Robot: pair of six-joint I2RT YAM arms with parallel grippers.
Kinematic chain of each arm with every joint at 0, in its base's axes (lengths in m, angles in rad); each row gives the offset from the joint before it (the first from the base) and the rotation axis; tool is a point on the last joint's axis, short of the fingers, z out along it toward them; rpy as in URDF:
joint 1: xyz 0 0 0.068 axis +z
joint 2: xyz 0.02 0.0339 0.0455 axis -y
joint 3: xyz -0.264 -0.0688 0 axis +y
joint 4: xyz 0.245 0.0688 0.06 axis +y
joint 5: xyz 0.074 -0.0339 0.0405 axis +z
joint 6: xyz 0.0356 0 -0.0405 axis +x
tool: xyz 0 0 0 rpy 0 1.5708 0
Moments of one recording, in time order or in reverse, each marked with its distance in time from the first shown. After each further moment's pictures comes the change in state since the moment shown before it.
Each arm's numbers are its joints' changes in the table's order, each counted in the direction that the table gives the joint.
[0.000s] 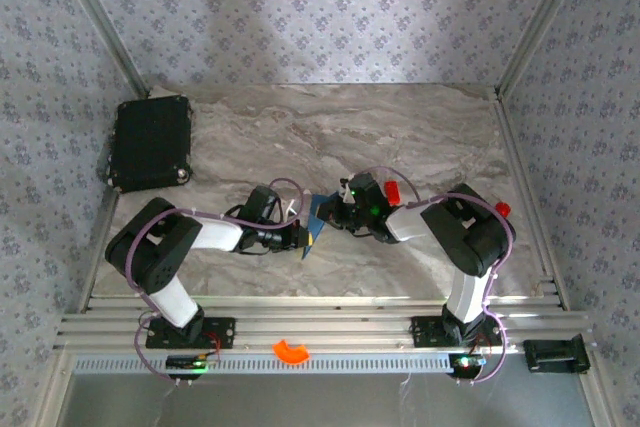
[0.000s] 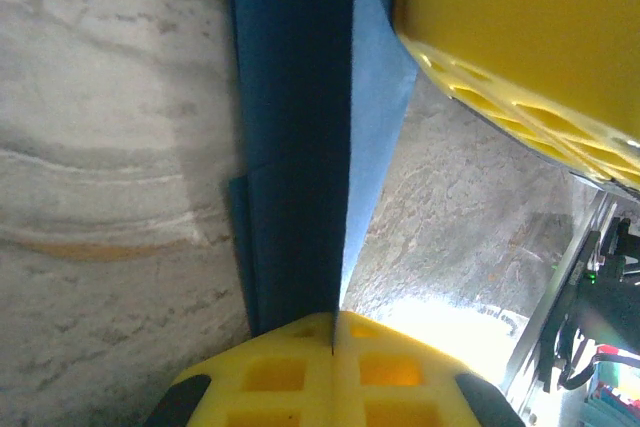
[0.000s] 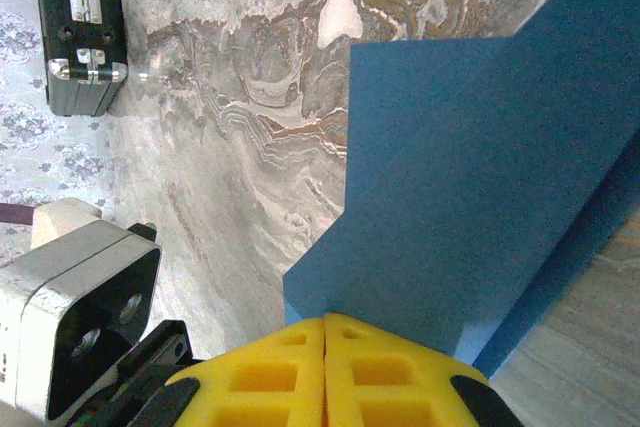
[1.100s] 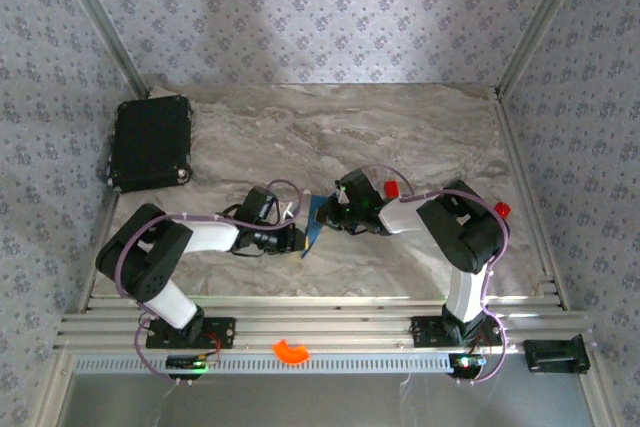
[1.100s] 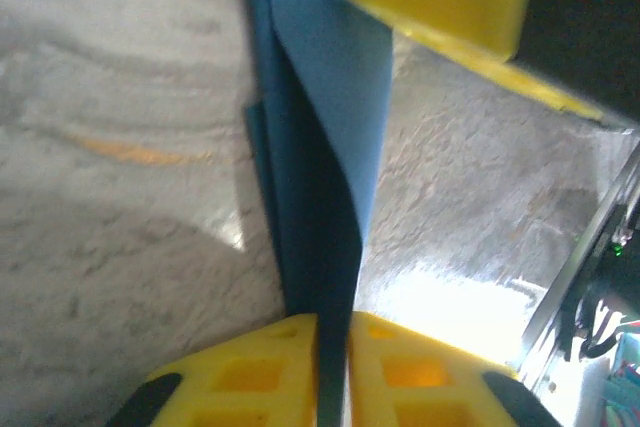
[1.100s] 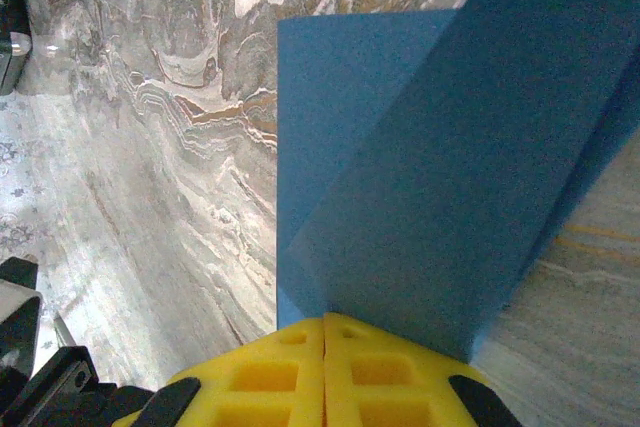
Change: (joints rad) left arm 0.008 0.073 0.003 0.158 0.006 0.084; right arm 0.013 -0.037 -0.102 0.229 -0.030 -0.079
